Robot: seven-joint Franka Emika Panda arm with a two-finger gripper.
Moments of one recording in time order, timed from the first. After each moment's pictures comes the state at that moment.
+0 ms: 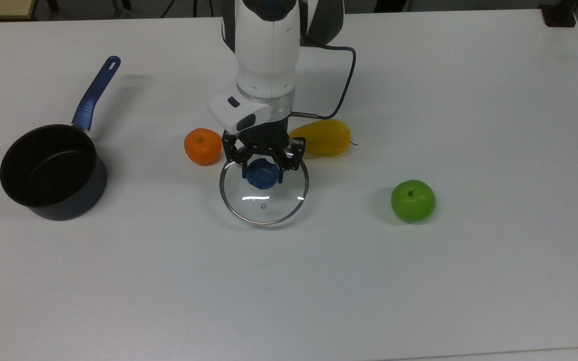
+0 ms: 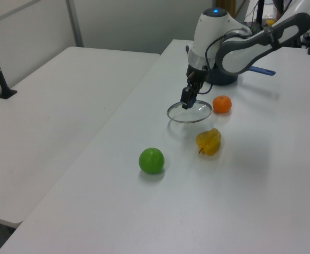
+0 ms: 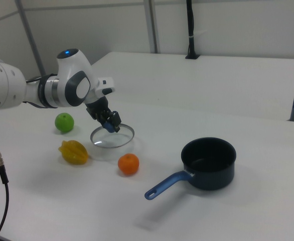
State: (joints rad) arm 0.16 0.42 0.00 -1.69 -0.13 2.37 0.30
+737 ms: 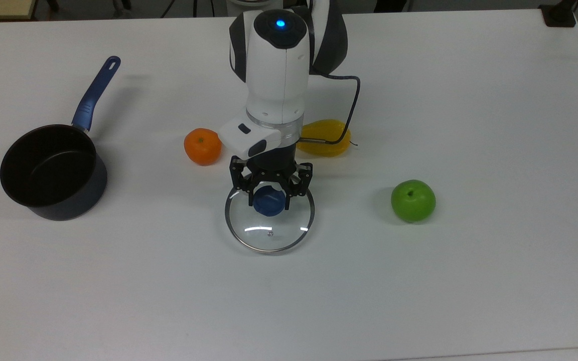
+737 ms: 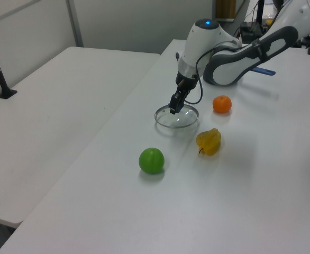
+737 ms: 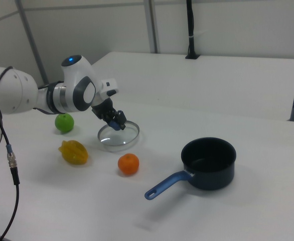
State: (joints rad) arm 0.17 0.55 0.00 -1.59 -0.17 2.47 0.30
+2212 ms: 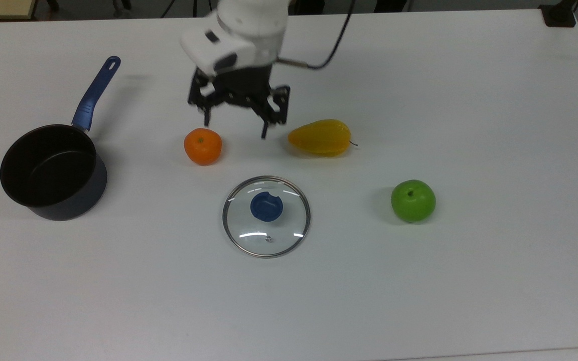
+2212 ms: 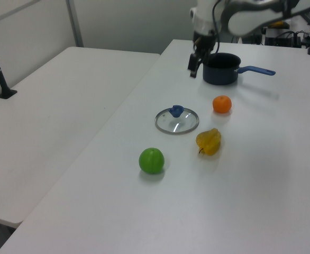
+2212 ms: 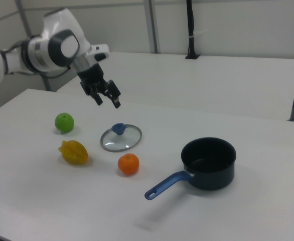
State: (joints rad) arm 0.15 0.29 -0.01 -1.55 -0.22 2.02 0.30
